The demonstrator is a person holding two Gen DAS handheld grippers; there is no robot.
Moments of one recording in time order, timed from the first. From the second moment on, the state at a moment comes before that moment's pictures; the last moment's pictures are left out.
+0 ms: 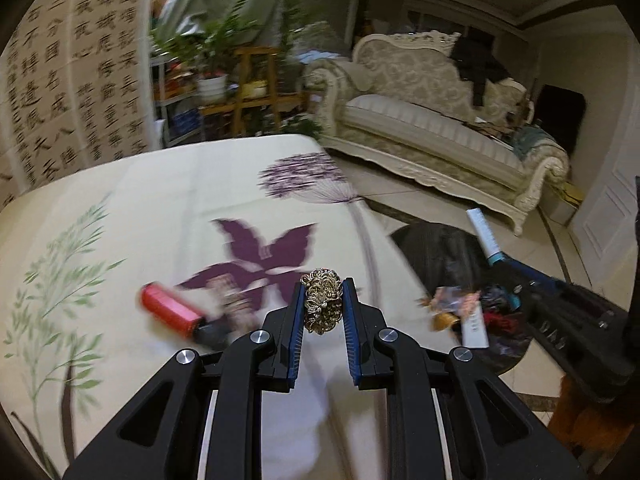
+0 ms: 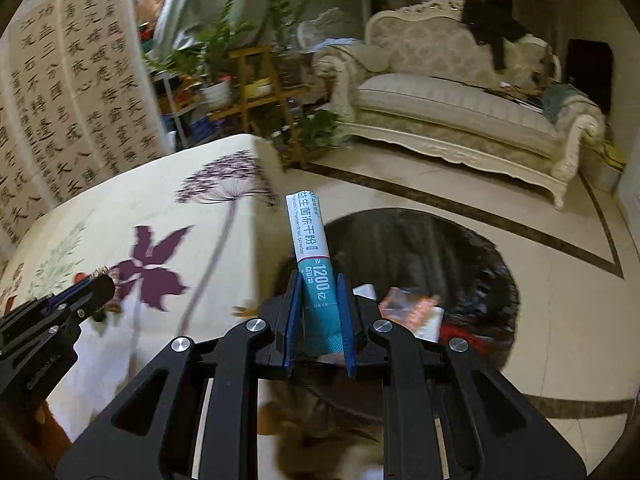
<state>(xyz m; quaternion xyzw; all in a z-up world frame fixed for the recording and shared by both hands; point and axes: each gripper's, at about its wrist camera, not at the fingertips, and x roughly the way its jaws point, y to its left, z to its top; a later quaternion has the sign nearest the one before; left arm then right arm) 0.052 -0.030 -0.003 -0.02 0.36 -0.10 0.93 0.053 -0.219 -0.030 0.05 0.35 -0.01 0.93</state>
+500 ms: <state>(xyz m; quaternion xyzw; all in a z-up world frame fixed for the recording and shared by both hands) 0.087 -0.115 -0.016 0.03 0.36 -0.13 0.92 0.063 -0.272 -0.048 0.07 0.35 -0.05 0.93</state>
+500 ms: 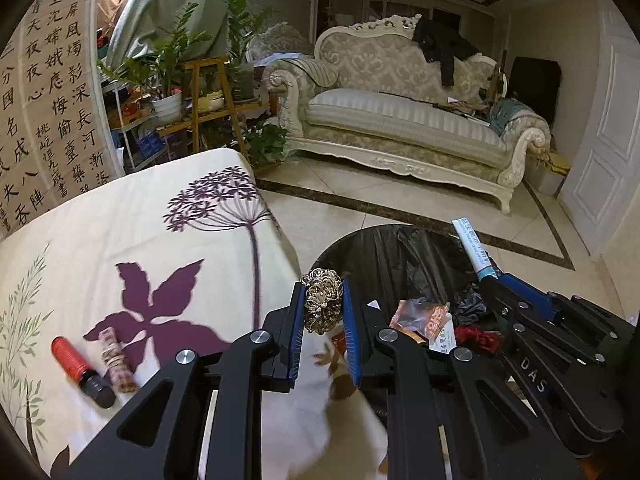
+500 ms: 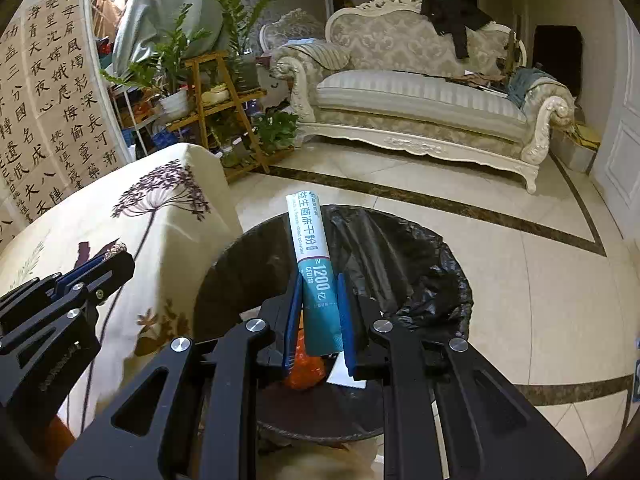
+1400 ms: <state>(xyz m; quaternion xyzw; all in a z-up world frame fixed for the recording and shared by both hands) 0.096 -0.126 -0.018 0.03 0.38 -0.13 0.92 0.067 -0.286 -0.050 0.09 0.35 -0.07 0.93</state>
